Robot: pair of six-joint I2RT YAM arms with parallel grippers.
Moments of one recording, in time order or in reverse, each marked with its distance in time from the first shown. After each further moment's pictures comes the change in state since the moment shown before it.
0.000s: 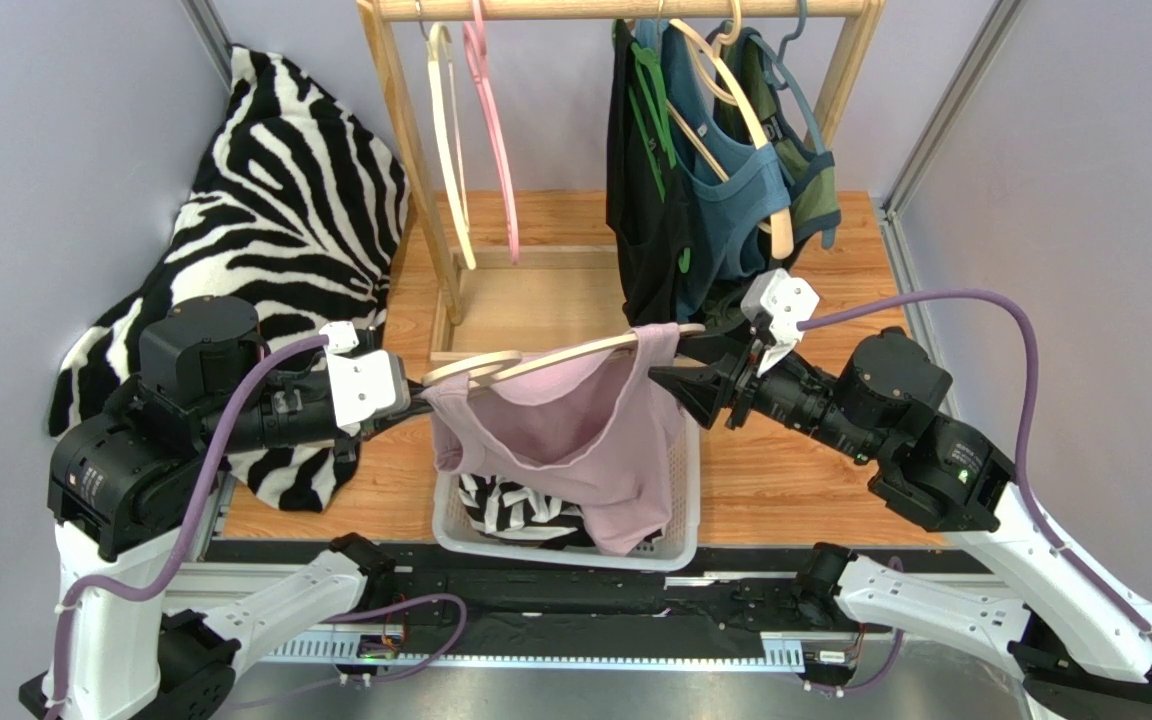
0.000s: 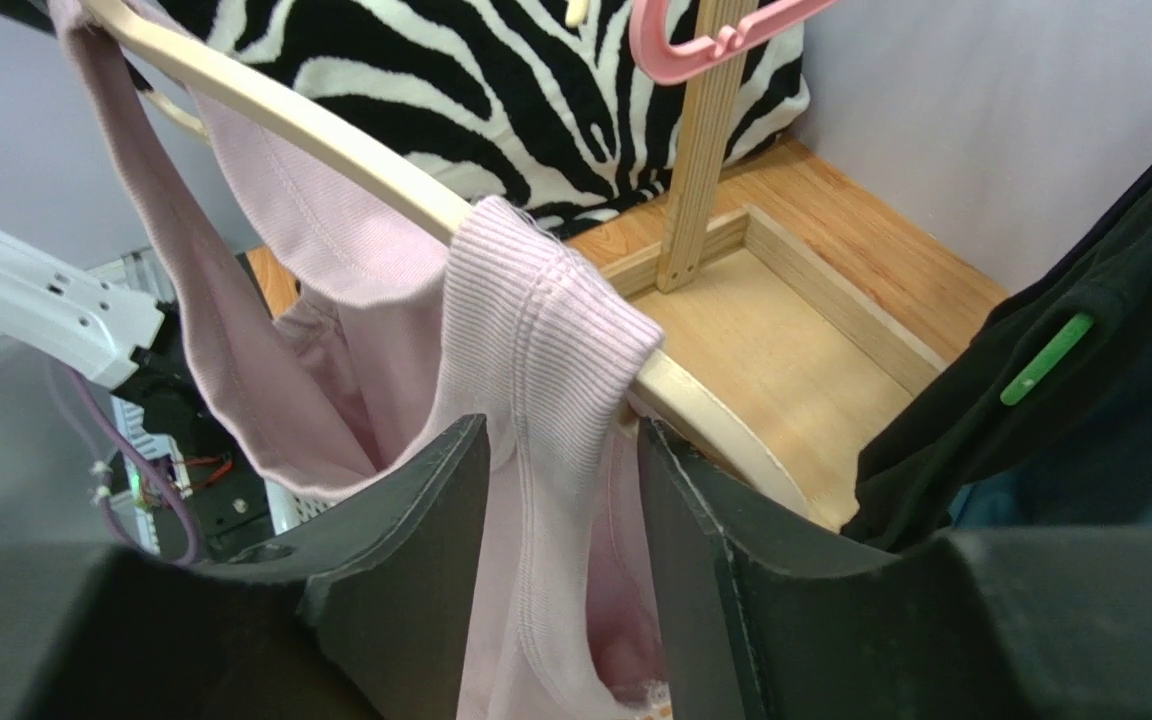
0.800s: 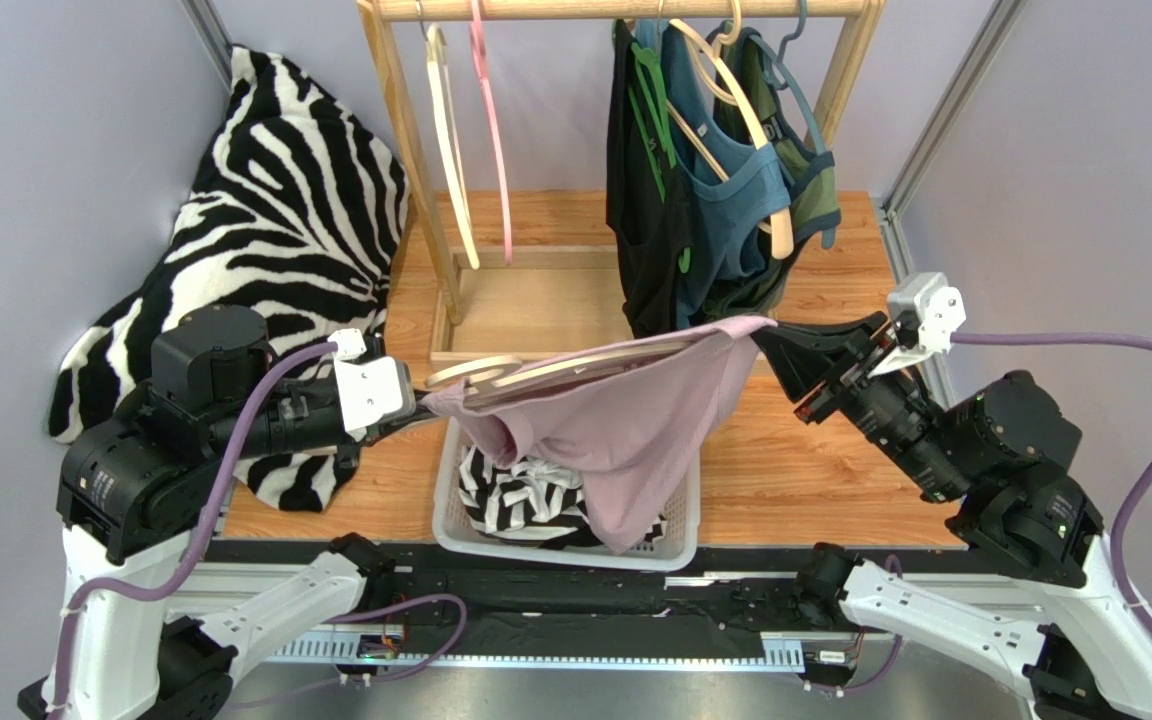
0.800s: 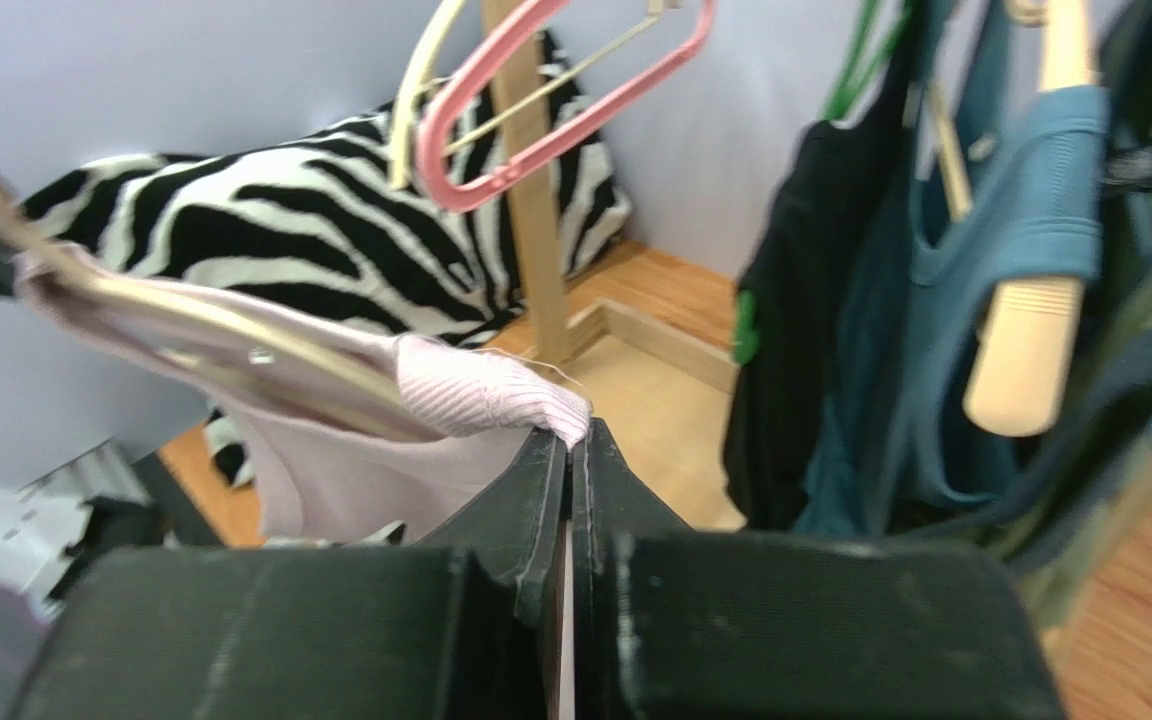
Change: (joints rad) left arm 0.003 -0.033 -0.065 0.008 -0.026 -0.003; right arm 0.000 -0.155 0.037 -0.029 0.237 0.073
